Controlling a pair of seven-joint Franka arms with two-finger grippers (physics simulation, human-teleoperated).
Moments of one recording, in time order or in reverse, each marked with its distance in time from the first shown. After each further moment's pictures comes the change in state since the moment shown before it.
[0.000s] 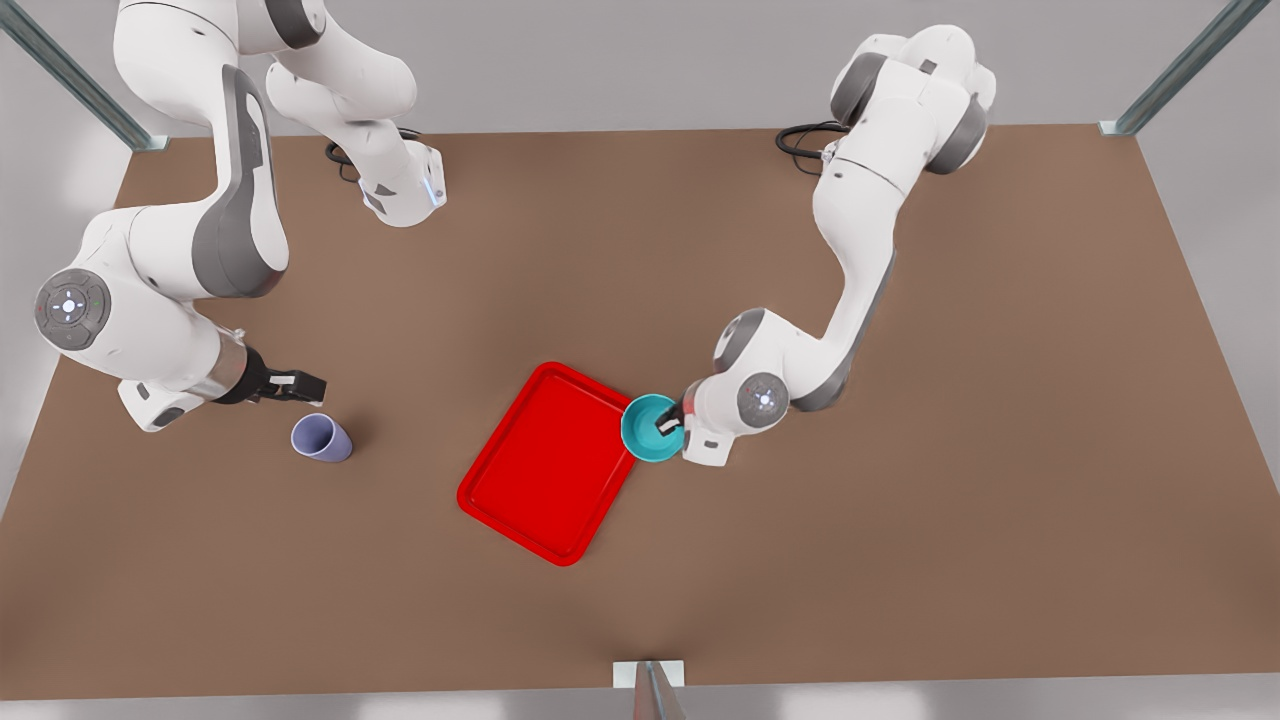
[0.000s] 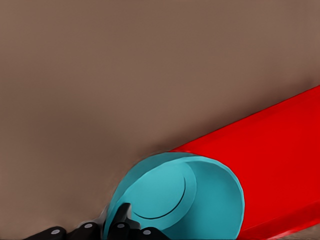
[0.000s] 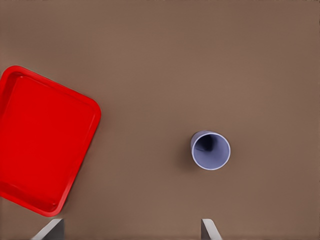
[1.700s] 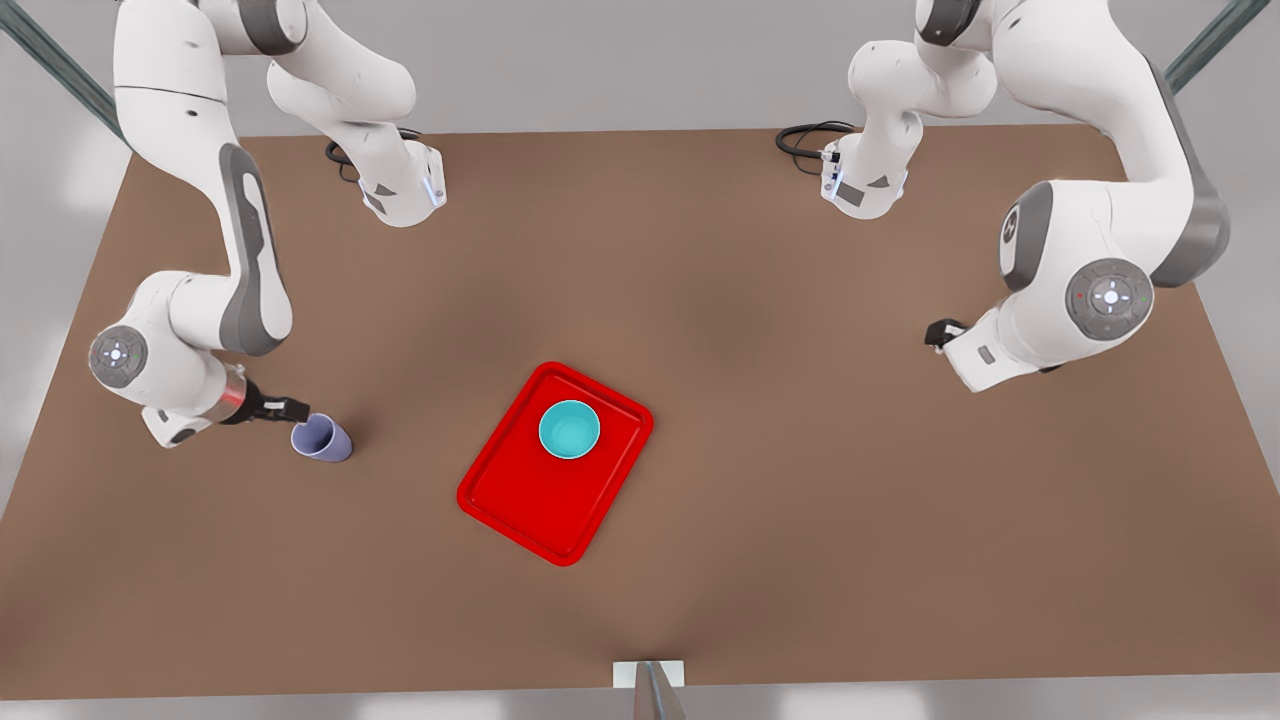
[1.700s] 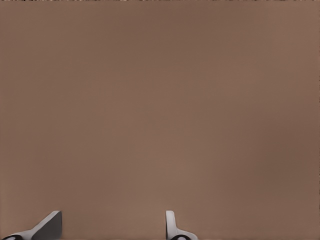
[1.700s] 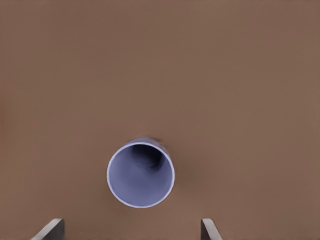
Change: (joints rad) left arm 0.226 -0.508 0.262 -0.060 0.428 -0.660 1.229; right arm -0.133 0.017 -0.048 -0.463 -0.034 0.473 -0.178
